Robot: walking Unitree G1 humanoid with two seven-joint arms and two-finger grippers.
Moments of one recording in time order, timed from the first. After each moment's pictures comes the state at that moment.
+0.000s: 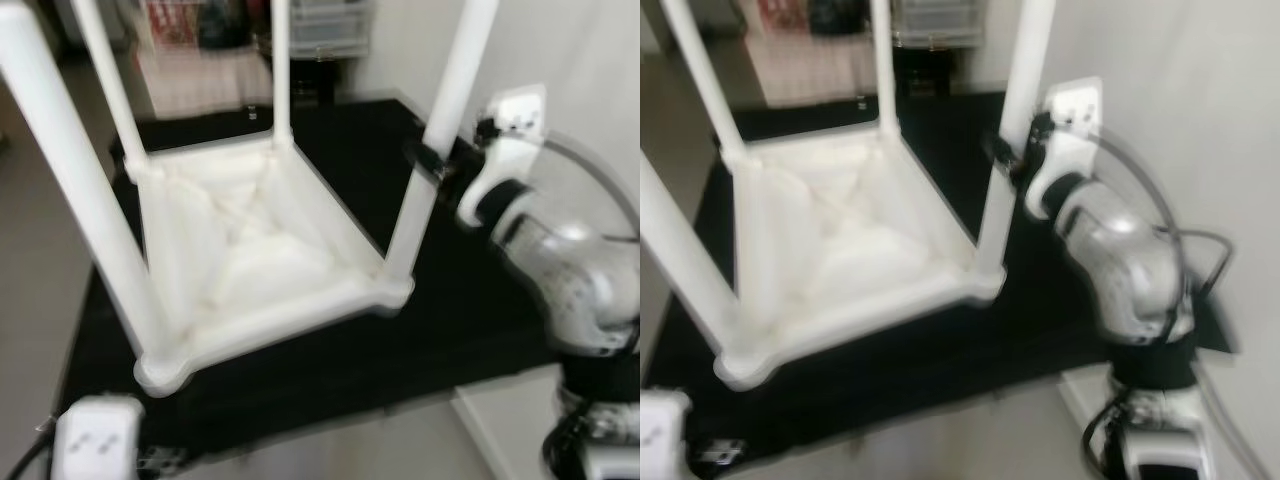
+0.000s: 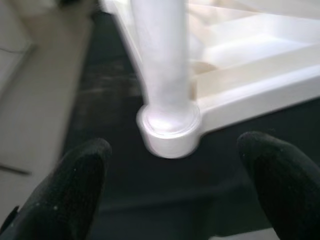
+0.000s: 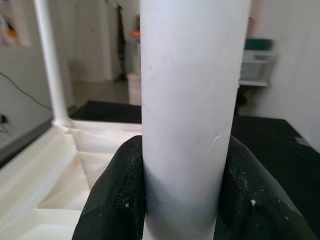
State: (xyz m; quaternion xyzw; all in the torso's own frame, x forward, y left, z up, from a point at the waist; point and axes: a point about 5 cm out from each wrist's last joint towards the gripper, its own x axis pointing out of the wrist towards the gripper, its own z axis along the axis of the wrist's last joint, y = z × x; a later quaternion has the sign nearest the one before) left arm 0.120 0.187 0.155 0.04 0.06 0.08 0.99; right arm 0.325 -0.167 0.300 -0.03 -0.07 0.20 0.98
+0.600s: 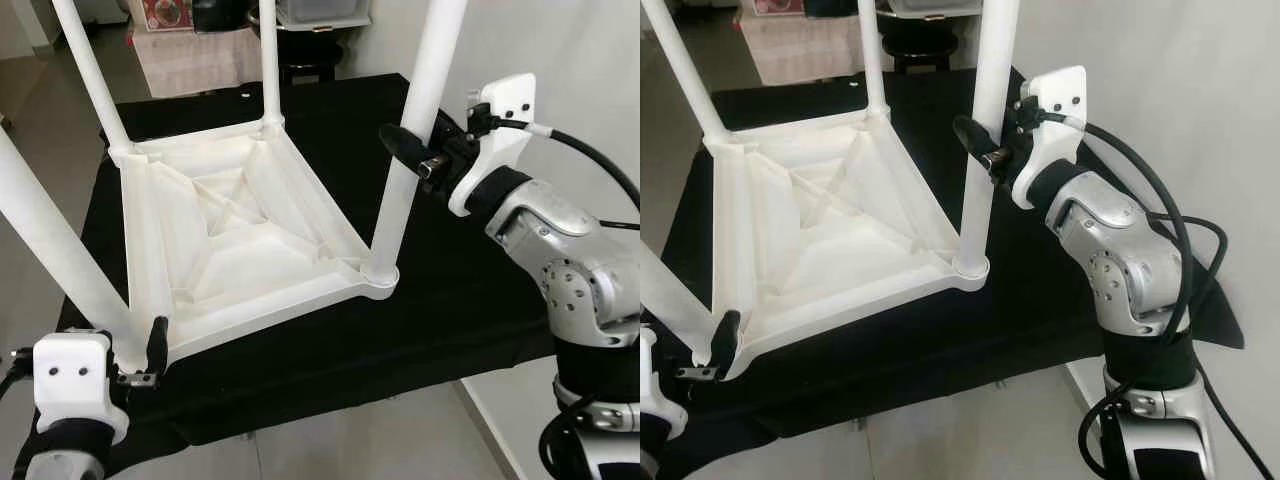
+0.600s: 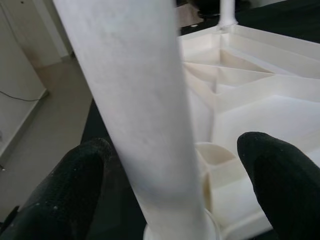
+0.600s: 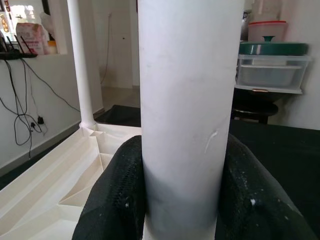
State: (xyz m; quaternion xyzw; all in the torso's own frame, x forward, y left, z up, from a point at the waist) left arm 0.169 0.216 0.178 0.07 -0.04 0.11 0.99; right arm 0.316 -0.151 0.309 -0.03 -0.10 0.26 0.96
